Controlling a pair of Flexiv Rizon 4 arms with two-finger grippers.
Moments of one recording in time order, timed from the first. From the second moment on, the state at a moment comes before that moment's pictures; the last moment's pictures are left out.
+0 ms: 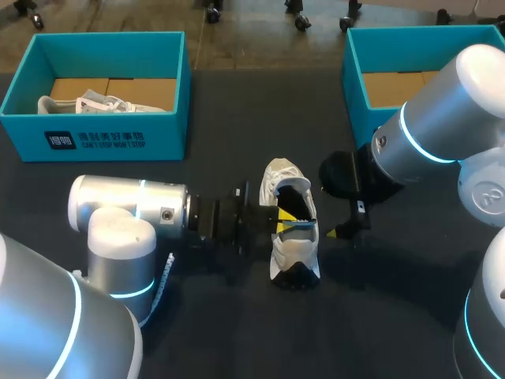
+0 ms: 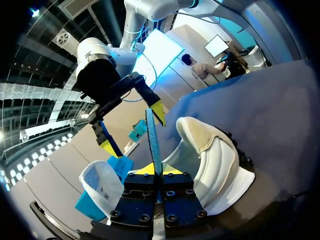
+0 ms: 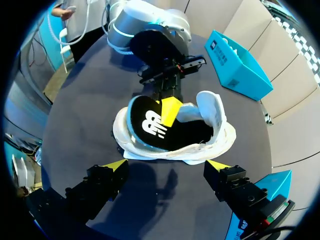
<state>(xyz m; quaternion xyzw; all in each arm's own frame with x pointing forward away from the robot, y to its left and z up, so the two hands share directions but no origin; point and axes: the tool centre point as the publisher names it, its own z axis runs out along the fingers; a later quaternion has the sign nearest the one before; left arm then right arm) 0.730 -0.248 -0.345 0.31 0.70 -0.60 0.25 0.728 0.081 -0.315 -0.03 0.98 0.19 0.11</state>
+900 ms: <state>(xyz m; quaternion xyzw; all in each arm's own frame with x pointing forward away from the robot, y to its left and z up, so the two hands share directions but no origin) 0.703 -0.241 -0.320 0.29 0.69 -0.62 0.25 0.728 0.081 -0.315 -0.03 0.98 0.19 0.11</state>
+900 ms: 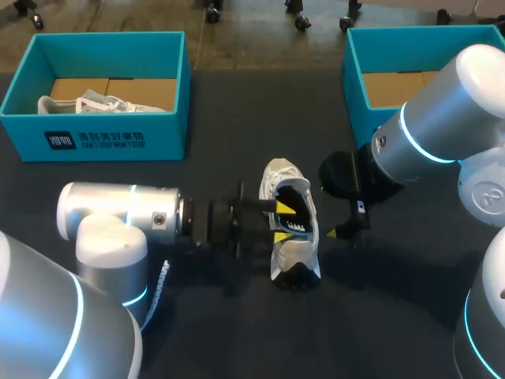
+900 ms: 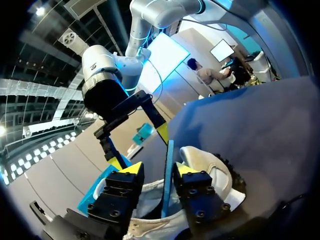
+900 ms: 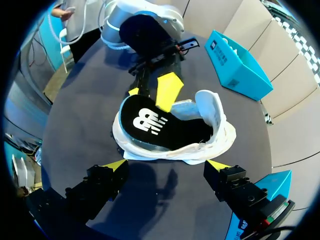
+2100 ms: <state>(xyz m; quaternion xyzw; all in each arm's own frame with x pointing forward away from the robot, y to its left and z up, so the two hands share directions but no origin) 0.715 -0.254 -0.338 0.32 0.68 -0.62 0.24 0.728 0.081 -0.315 -0.03 0.98 0.19 0.11</state>
